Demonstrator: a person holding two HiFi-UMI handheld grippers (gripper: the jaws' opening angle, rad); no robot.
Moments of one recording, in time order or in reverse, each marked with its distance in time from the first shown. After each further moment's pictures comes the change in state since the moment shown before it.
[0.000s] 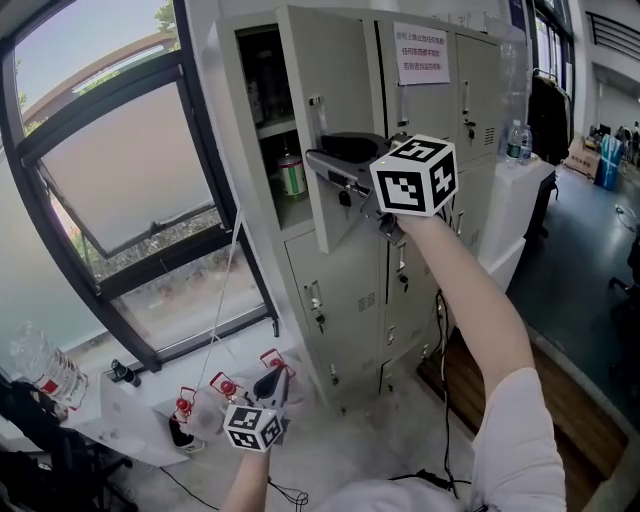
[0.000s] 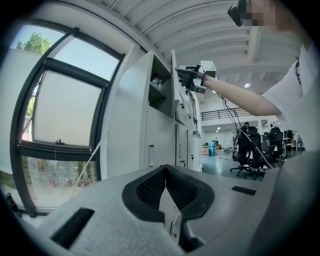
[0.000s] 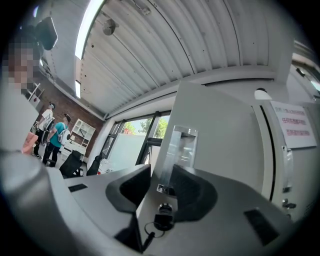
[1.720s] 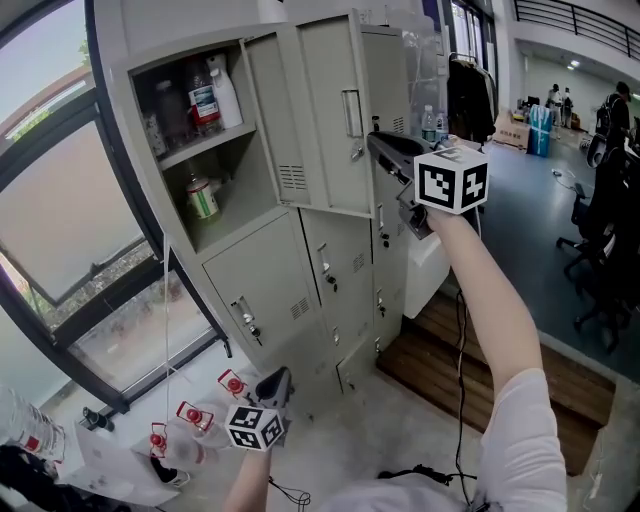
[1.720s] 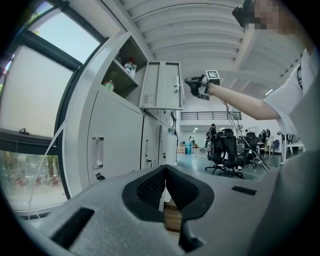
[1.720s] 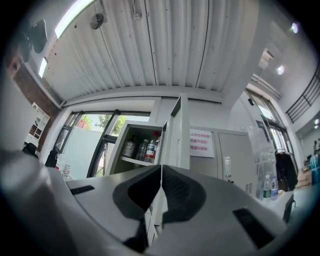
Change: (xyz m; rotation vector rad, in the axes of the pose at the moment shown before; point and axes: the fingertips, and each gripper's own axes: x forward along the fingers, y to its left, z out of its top) left arm 0.075 -0.129 -0.003 0.002 0.038 -0.281; right arm -0.252 -0.125 0.006 0.012 0.010 -0.537
